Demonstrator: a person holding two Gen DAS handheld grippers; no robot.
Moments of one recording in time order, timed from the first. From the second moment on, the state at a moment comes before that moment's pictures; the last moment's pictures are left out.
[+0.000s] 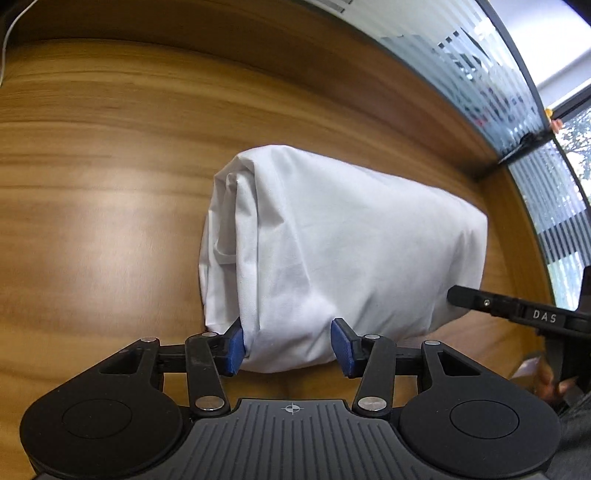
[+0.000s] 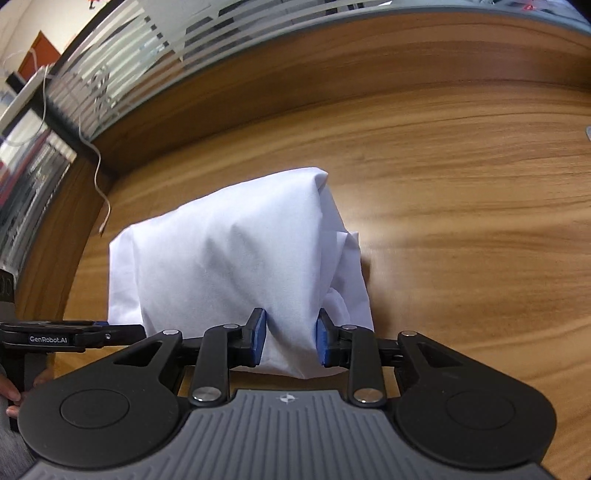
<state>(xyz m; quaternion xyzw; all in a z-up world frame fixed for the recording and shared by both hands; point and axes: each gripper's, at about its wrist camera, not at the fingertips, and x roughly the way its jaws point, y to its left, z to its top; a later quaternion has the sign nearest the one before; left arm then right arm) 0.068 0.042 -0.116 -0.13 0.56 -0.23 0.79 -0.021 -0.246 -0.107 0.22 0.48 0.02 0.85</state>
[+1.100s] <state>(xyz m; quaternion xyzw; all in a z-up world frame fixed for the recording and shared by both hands) 0.094 -0.049 -0.105 0.01 0.44 -0.20 0.87 0.057 -0.232 -0.134 0.01 0.46 0.09 0.88</state>
